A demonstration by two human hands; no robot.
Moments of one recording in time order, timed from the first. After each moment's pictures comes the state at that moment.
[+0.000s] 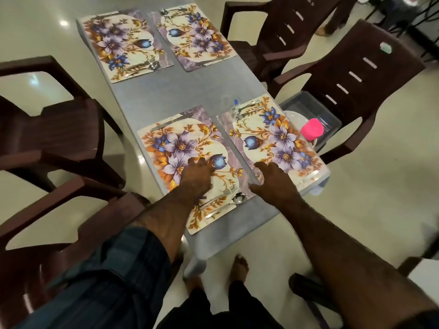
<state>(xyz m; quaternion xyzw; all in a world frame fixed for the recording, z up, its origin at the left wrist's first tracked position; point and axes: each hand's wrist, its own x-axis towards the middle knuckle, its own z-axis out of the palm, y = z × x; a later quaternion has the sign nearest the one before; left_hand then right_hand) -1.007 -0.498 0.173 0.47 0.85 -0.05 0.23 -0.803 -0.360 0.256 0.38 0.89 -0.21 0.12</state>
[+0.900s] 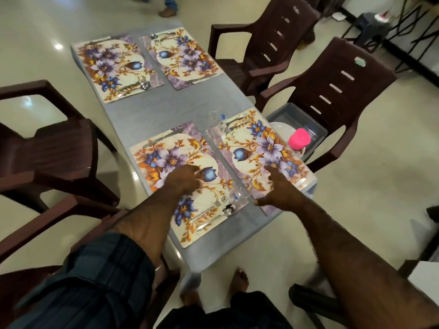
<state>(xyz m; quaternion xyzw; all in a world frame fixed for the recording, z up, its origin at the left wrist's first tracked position) -1.033 -0.489 0.212 0.40 0.87 0.06 0.29 -0.760 -0.307 0.259 0.41 0.83 -0.37 0.10</state>
